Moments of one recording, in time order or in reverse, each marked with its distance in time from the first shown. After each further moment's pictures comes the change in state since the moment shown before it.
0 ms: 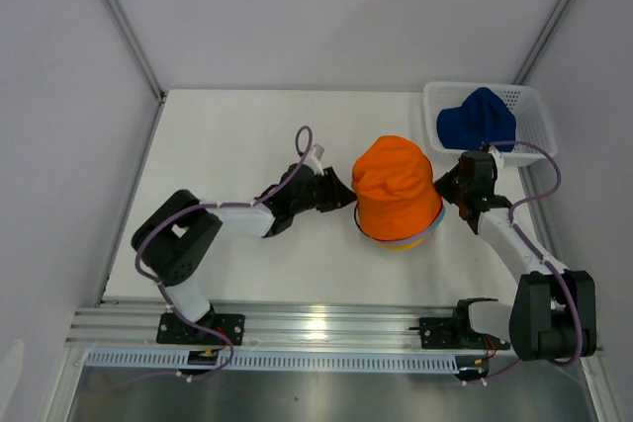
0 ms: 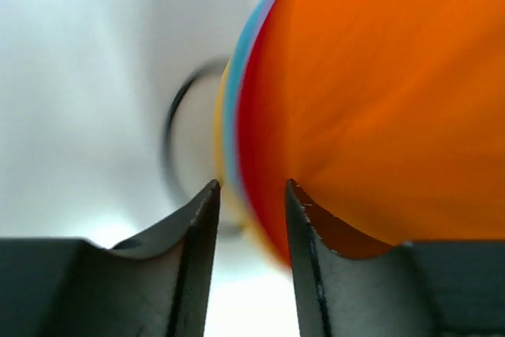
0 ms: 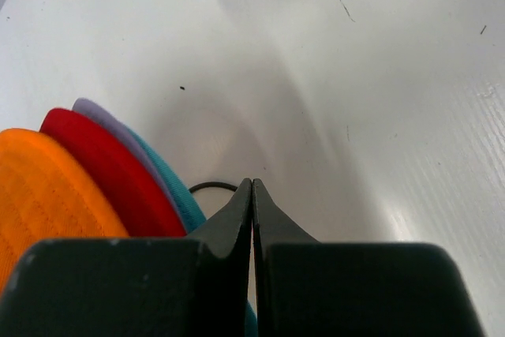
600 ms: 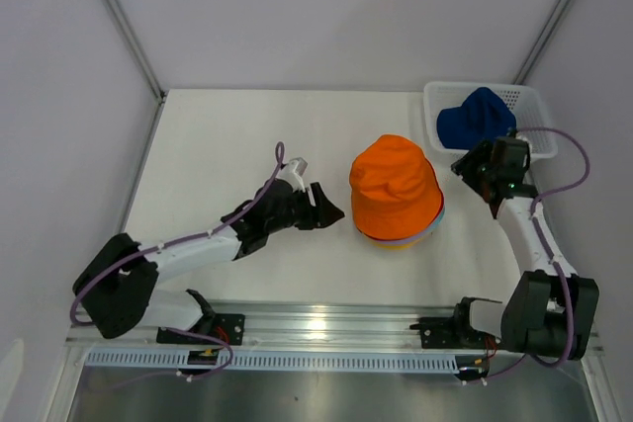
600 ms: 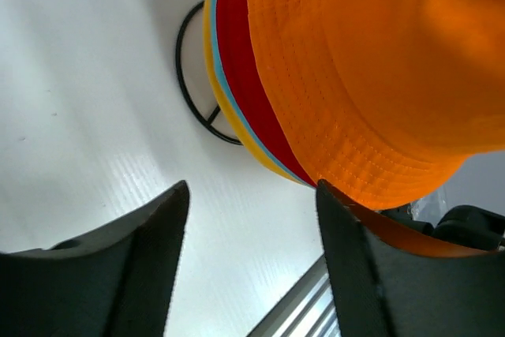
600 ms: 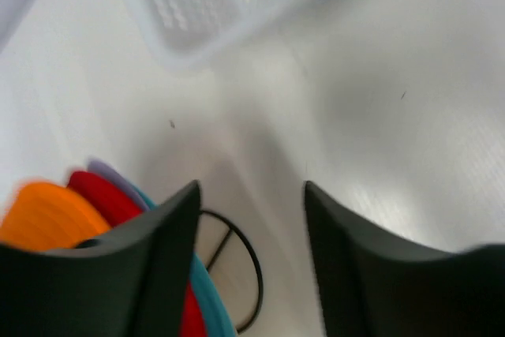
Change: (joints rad) left arm -0.044 -0.411 -0.234 -0.255 -0.032 0.064; right arm -0.159 -0.007 0.099 -0.119 -0.117 -0.129
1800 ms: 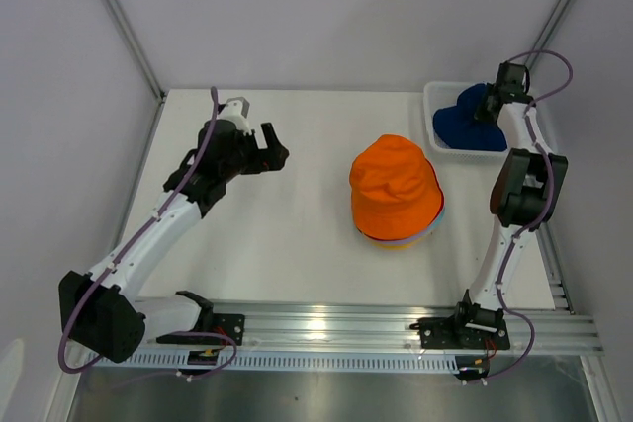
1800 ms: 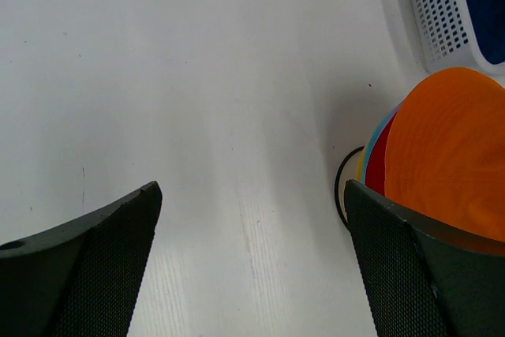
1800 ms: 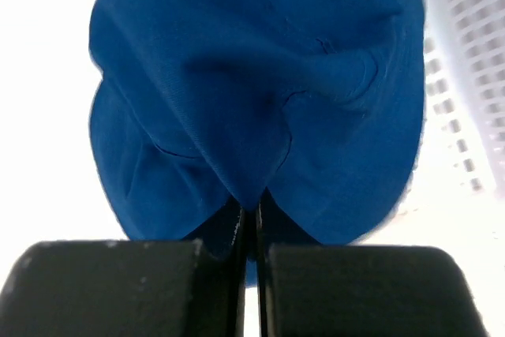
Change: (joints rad) left arm 0.383 -0.155 0.399 -0.572 -0.122 0.409; right arm -0.111 0.957 1.090 -0.229 0.116 -0.418
